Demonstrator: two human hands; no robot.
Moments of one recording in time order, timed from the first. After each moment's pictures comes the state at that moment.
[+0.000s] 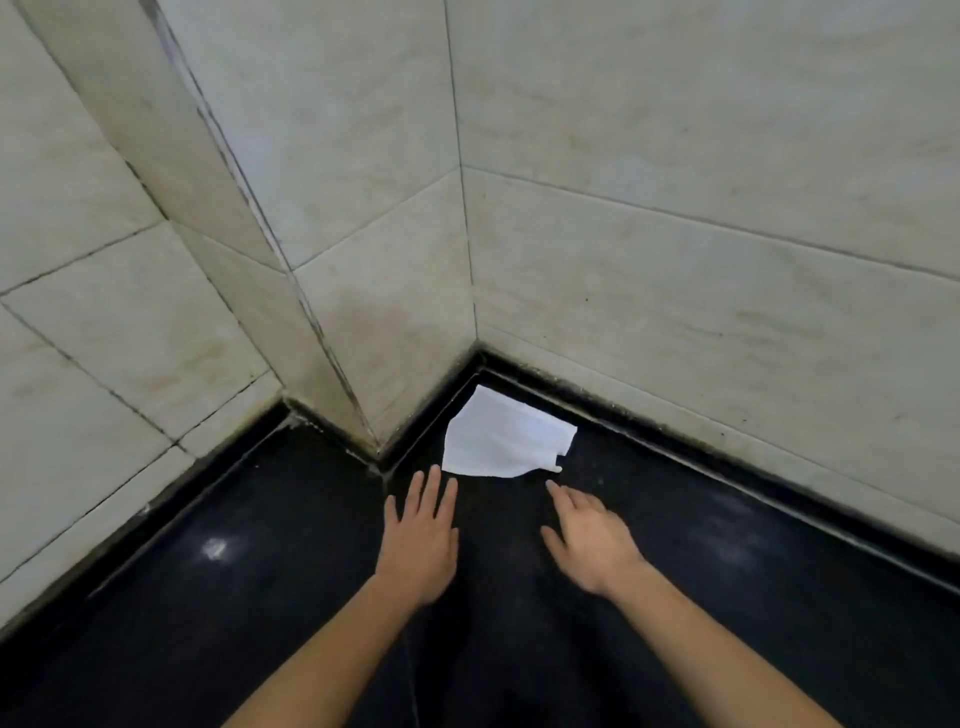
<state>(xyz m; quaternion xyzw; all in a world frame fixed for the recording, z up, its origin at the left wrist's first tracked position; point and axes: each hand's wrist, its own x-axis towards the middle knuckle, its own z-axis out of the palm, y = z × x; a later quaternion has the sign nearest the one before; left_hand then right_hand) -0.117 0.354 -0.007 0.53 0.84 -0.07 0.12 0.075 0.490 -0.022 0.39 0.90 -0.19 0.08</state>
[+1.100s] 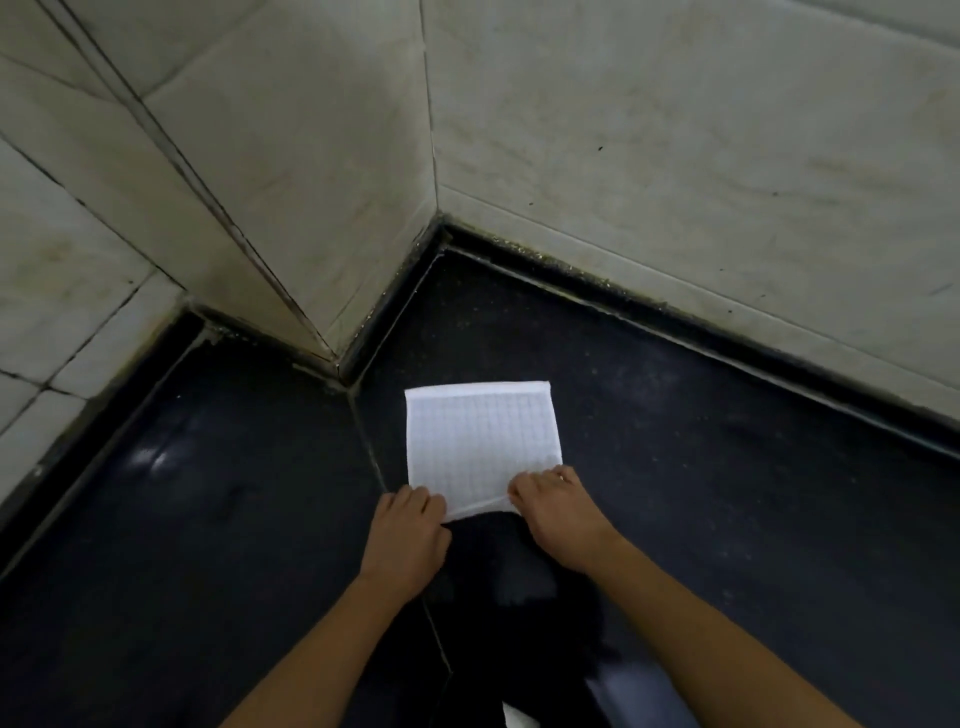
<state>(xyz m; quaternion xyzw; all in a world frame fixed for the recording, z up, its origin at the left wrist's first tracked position) -0.159 0.305 -0.138 0.67 0.73 0.08 0.08 0.050 0.431 -0.133 0.32 0.93 -0.15 0.04</state>
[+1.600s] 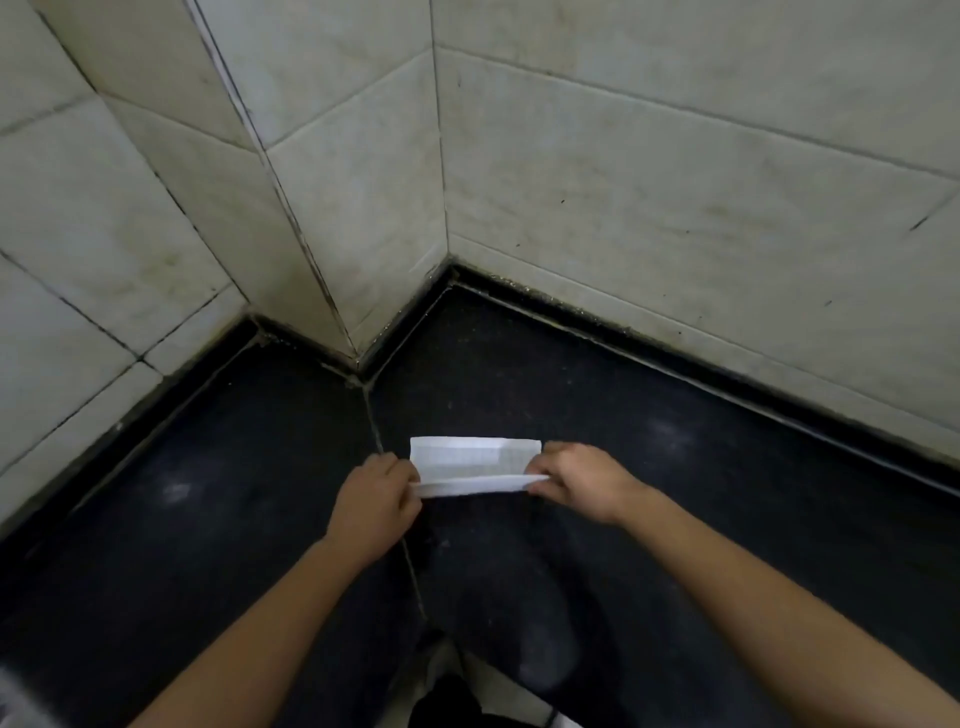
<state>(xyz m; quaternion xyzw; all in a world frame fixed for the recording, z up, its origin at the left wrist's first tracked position) -0.146 0.270 -0.045 0.62 0.77 0.13 0.09 0.105 0.445 -0.012 0.27 0.93 -0.24 0.11</state>
